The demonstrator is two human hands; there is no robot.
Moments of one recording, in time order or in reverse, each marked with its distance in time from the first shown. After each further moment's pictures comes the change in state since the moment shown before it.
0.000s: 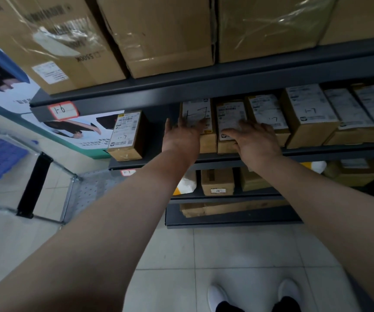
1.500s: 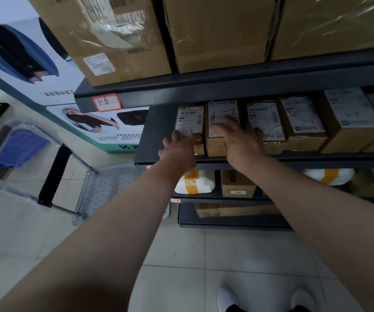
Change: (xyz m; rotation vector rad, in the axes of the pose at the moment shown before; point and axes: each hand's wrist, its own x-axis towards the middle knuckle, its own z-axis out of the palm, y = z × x) left_hand -0.033 -0.069 0.027 -0.295 -0.158 -0.244; right_hand 0.022 -0.099 -0.013 0.201 0.019 0.020
